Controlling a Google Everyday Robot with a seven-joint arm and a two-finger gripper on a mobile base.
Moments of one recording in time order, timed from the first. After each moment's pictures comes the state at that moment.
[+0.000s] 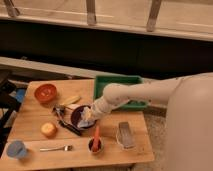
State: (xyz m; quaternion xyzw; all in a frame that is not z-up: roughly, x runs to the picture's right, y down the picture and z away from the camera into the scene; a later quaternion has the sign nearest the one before) arm -0.070 0.156 0.779 -0.42 -0.02 0.64 0.65
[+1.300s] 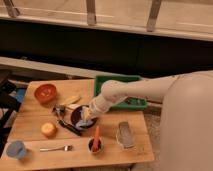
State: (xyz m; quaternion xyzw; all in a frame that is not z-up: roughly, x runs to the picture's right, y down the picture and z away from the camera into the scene) arm -0.088 0.157 0.773 -0.43 -0.03 0.61 0.67
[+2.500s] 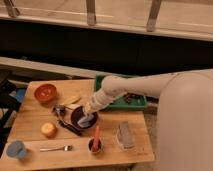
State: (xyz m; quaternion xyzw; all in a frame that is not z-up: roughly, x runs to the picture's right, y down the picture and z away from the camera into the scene) arm -0.086 0.118 0.790 -0.42 -0.05 0.60 0.68
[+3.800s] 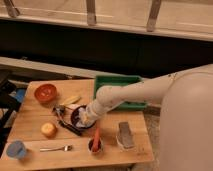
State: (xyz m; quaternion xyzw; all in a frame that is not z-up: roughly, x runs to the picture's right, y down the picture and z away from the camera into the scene) arm -0.083 0.145 0.780 -0.40 -0.02 0.62 0.68
